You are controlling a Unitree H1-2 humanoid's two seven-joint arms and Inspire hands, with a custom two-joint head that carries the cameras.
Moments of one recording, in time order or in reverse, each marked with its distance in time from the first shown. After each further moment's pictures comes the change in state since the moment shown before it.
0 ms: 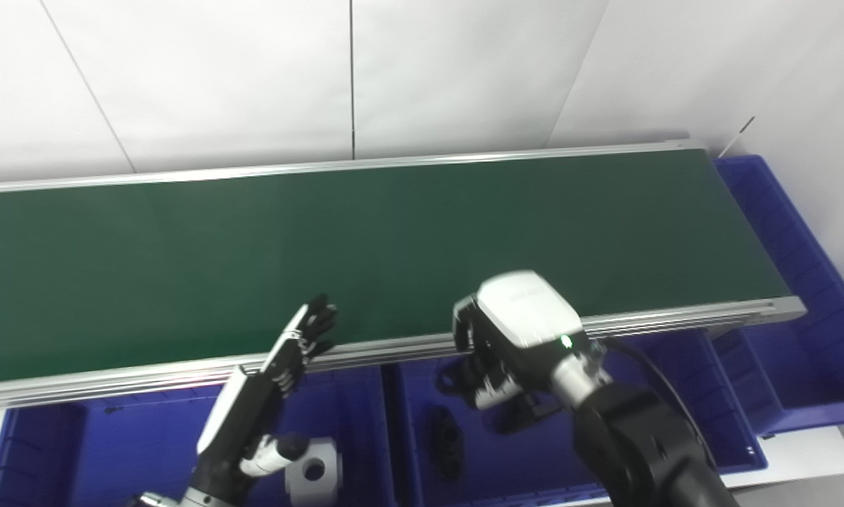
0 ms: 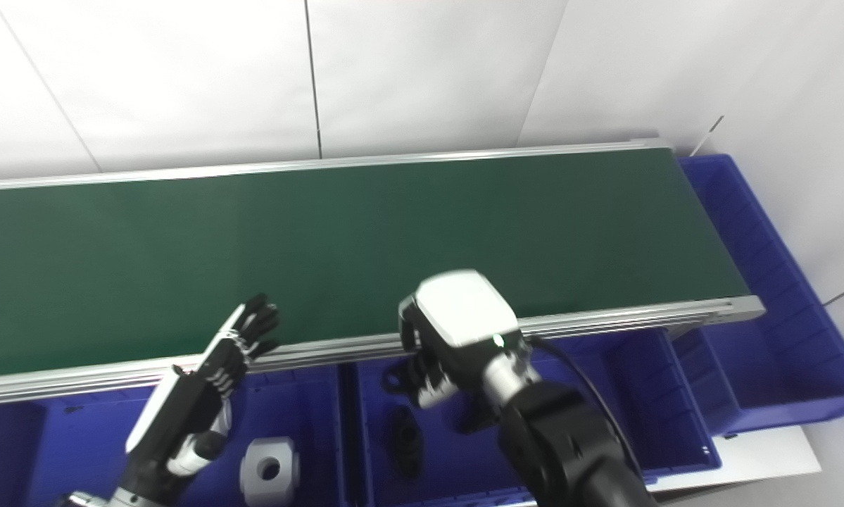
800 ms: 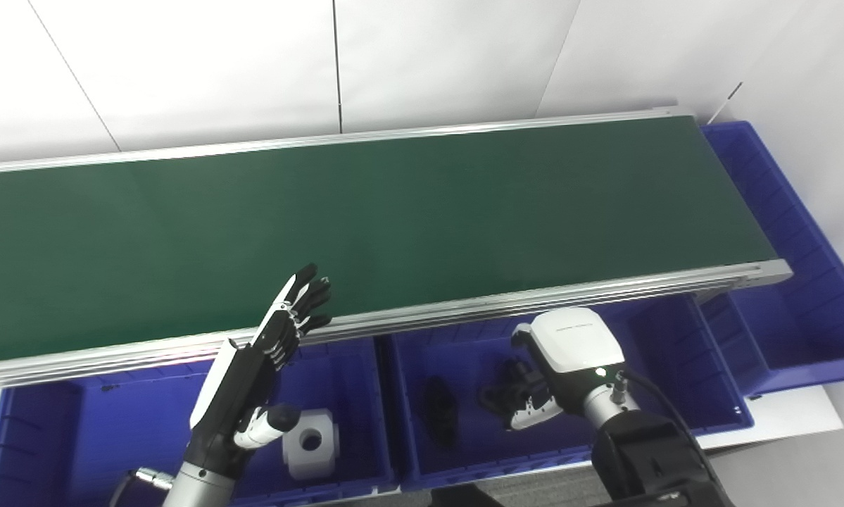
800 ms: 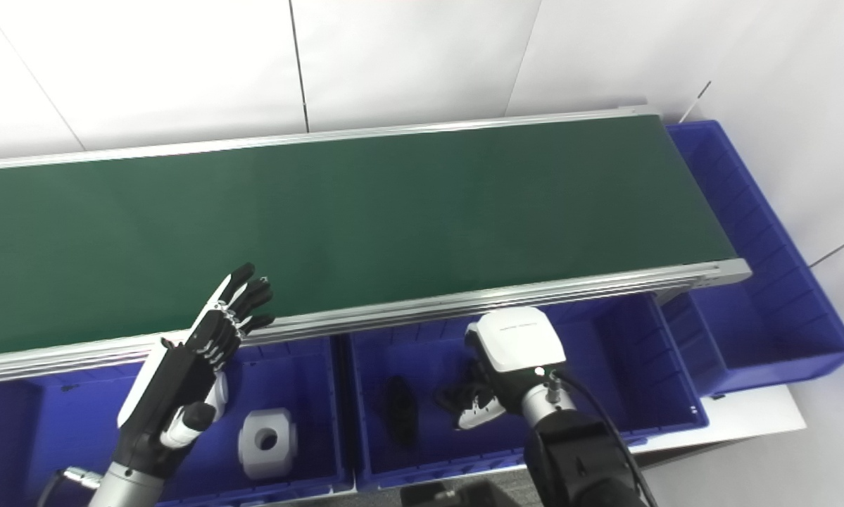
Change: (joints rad) left arm 0.002 -0.009 0.002 -0.038 0.001 0.034 -0.008; right arm 0.165 0.052 -0.114 0.199 -0.160 -0.076 -0.136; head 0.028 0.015
